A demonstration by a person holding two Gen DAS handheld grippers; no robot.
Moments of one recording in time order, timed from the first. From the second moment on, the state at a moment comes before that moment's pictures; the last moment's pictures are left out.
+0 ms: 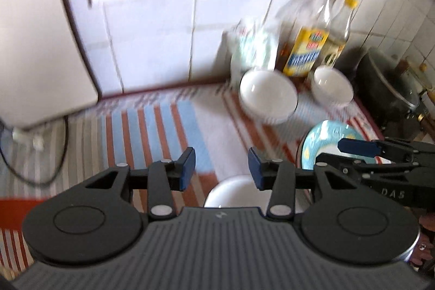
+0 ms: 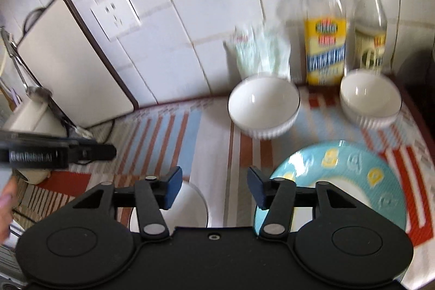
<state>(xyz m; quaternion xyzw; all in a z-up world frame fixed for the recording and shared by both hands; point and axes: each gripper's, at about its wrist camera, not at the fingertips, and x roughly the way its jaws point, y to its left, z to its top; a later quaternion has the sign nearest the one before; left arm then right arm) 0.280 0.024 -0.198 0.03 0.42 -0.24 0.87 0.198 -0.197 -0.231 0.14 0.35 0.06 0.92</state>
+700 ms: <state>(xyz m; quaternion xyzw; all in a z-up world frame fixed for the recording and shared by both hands) 0.372 -0.058 -0.262 0.08 0.38 -0.31 0.87 0.287 -0.254 -0.283 0.18 0.33 -0.03 0.93</state>
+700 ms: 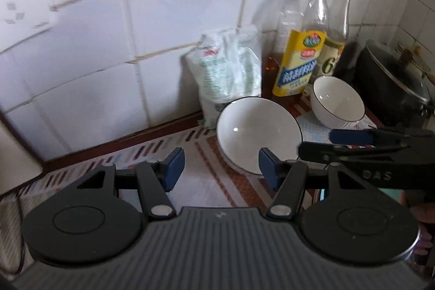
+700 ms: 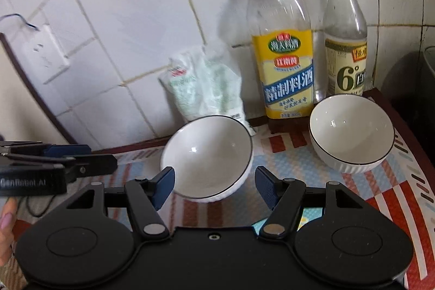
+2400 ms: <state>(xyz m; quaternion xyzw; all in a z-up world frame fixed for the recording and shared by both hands) 0.249 -0.013 -0.203 0.03 0.45 -0.24 0.86 0.198 -0.202 -0.231 0.23 0.43 0.04 0.87</state>
